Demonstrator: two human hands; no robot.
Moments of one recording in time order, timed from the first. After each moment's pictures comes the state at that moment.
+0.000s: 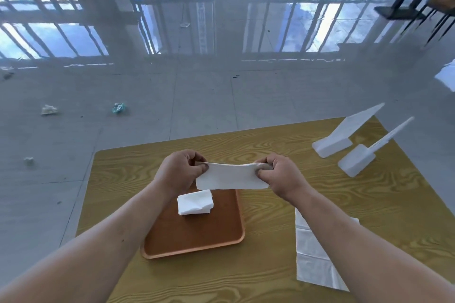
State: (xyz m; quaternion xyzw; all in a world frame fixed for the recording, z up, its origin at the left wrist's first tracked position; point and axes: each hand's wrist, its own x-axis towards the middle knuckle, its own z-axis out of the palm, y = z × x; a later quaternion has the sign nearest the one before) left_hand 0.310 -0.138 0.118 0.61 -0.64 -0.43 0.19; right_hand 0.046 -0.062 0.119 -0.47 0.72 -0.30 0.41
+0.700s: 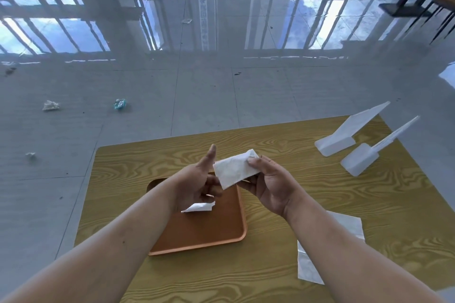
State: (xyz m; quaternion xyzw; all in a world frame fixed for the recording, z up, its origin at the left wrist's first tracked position) left_hand 0.290 -0.122 0.124 0.52 -0.38 -0.76 0.10; right_hand 0.084 -0.059 0.125 -0.15 0.45 -0.50 0.72
